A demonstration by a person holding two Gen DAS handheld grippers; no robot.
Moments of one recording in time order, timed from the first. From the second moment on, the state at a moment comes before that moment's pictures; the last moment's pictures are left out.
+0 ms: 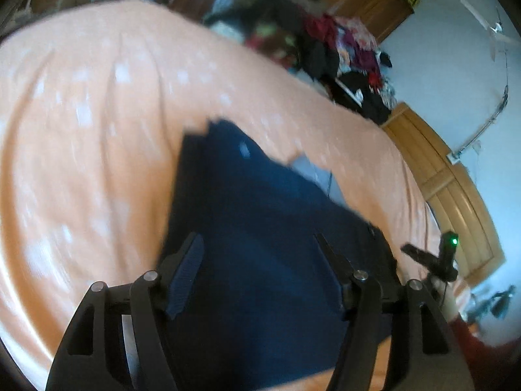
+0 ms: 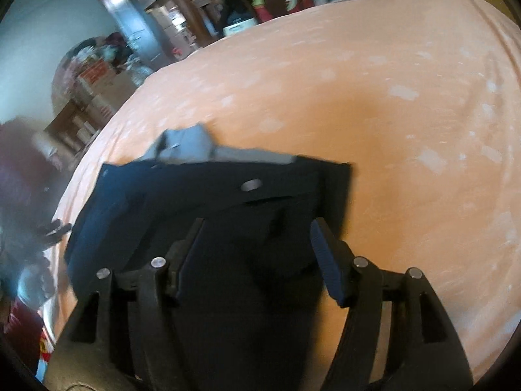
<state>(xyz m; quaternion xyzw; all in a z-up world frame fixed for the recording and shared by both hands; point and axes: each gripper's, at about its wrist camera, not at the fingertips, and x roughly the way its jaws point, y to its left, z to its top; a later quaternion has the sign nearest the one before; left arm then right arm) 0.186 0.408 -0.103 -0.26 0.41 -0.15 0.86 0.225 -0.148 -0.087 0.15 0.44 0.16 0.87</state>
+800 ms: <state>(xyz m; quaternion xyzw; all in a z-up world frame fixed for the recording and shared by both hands) 0.136 0.390 -0.144 -0.23 0.48 -0.25 0.81 0.139 0.036 -0.129 0.05 0.53 0.35 0.77</state>
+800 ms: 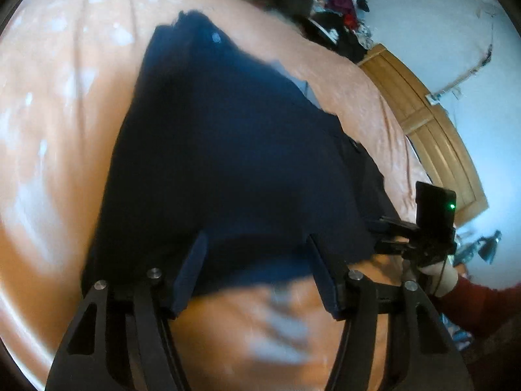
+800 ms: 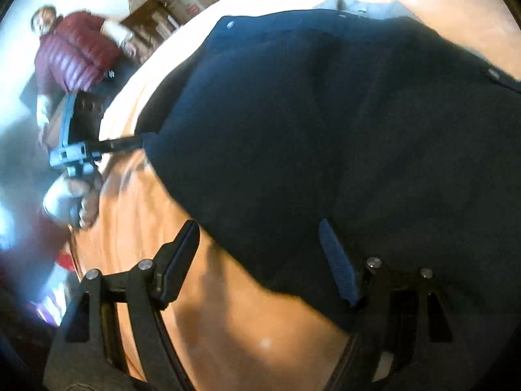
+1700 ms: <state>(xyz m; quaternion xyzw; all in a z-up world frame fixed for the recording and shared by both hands) 0.118 0.407 -0.143 -0.30 0.43 -0.30 0.80 0.391 0.297 -0.139 -0.05 0.49 0.36 0.79</state>
